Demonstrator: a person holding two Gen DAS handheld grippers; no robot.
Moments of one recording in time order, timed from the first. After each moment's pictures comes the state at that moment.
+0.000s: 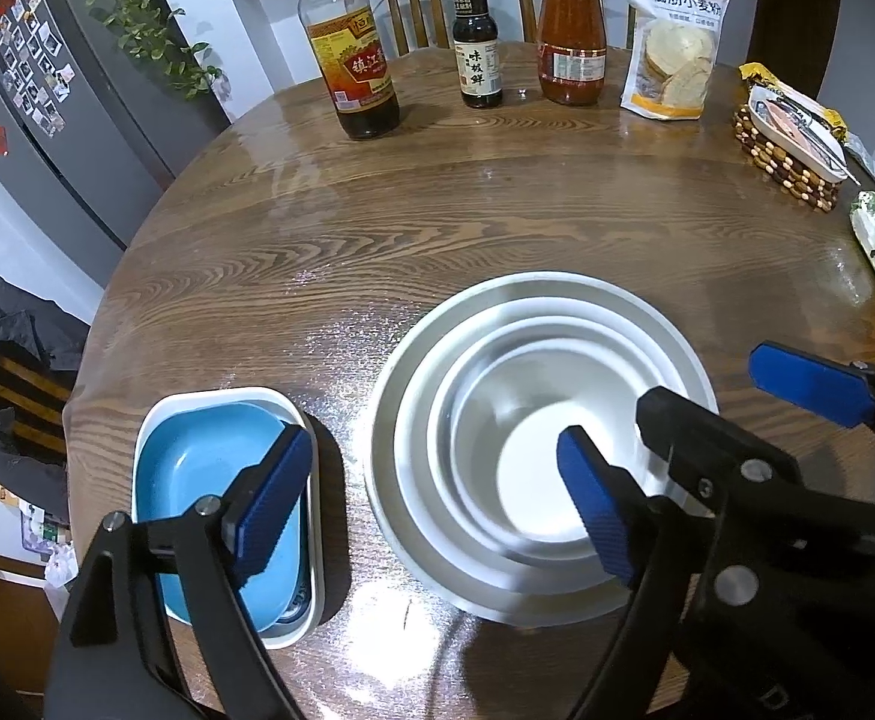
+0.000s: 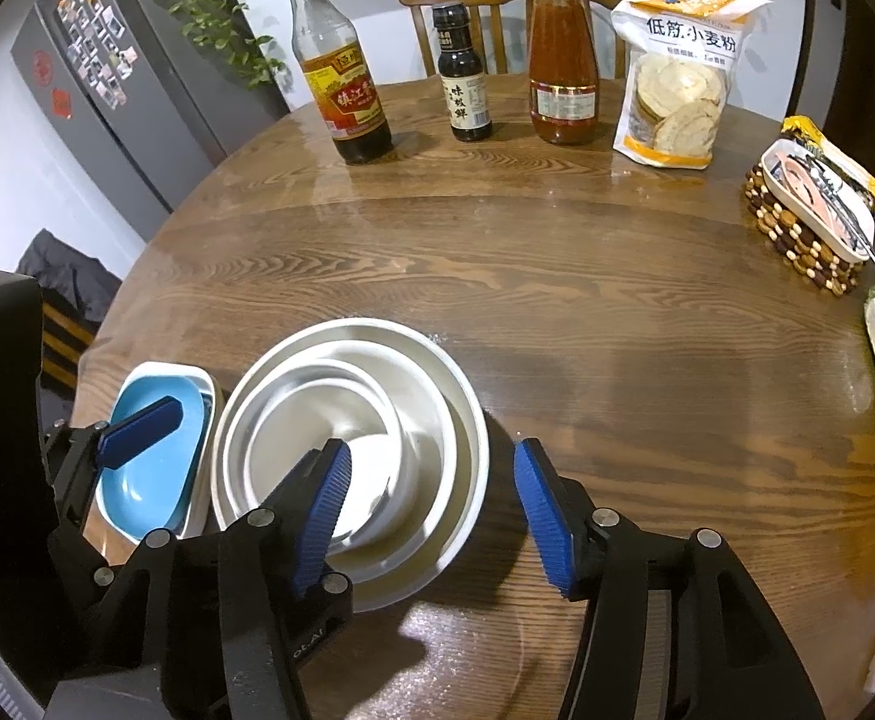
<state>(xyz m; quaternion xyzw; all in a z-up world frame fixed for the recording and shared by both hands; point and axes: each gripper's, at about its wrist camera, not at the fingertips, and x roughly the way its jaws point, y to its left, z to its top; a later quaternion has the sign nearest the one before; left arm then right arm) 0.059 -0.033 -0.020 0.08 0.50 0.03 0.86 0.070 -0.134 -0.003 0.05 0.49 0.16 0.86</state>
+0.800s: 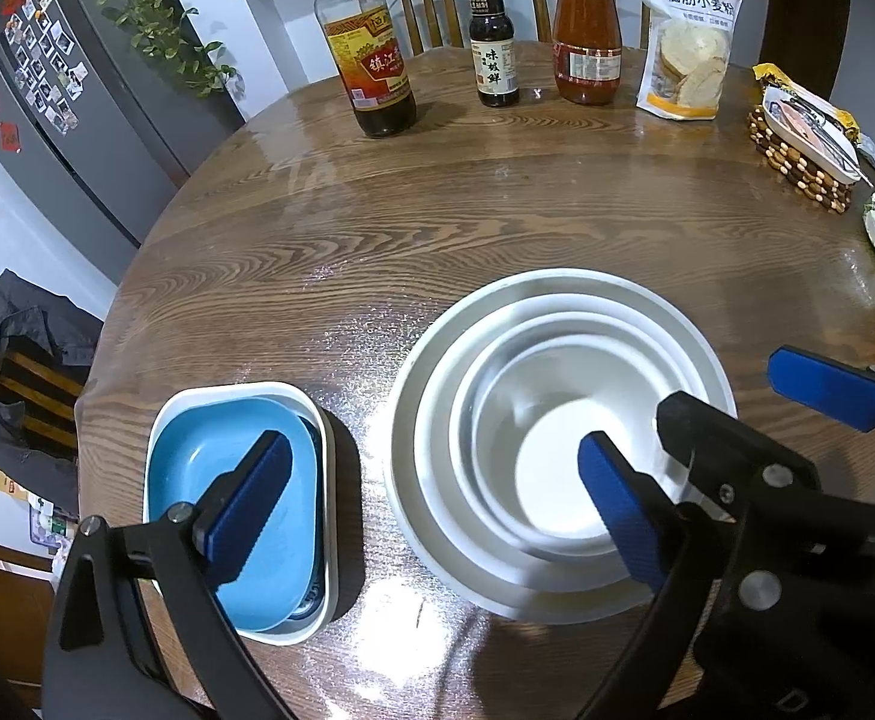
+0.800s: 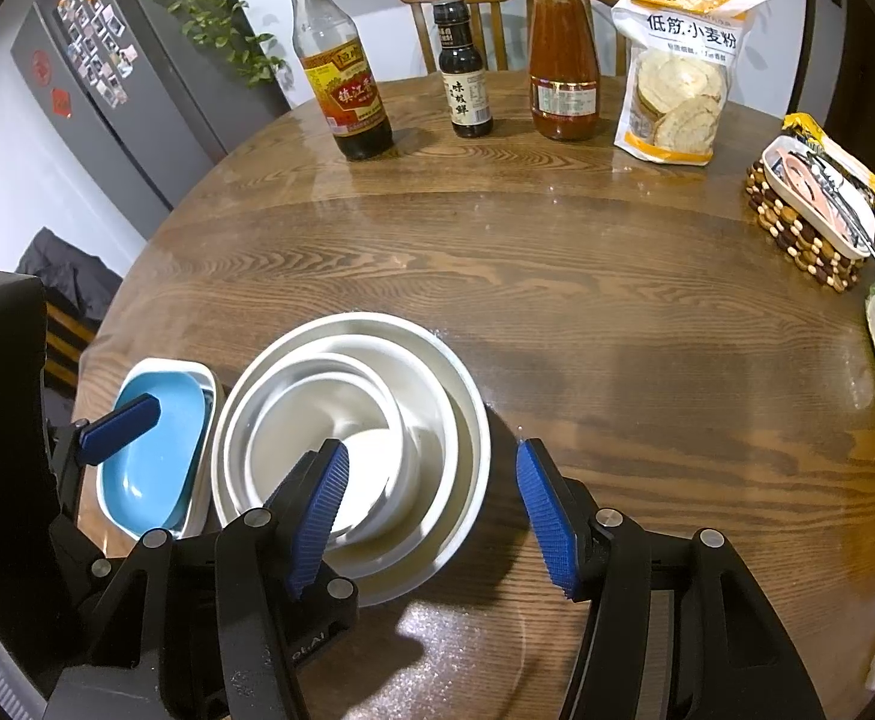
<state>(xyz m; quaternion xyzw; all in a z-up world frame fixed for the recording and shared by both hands) 0.057 -0.030 -0.020 0.08 0.49 0.05 0.86 0.069 -0.133 -0.005 0.05 0.49 0.16 0.86</state>
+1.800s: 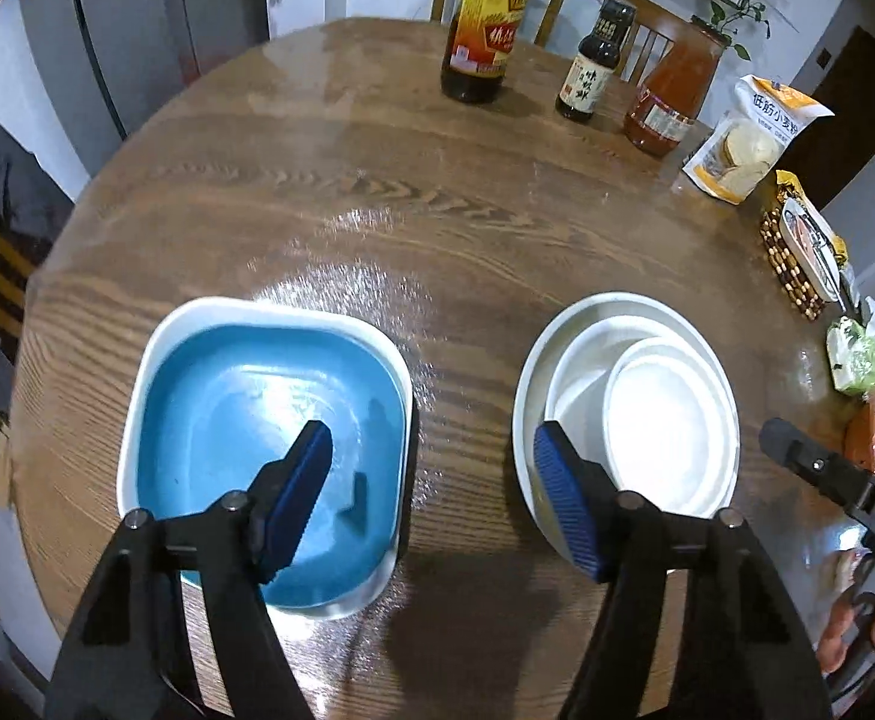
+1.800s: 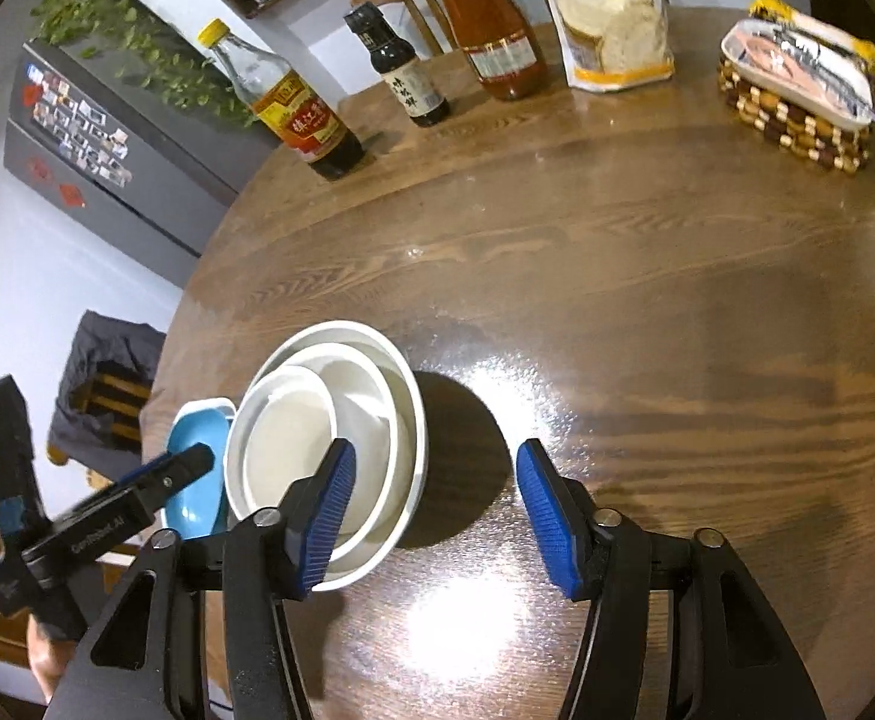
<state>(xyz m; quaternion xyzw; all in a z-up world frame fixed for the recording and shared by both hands) 0.051 0.054 -0.016 -0.10 0.53 0.02 0.84 0.077 -0.191 -0.031 0.19 0.51 0.19 0.82</state>
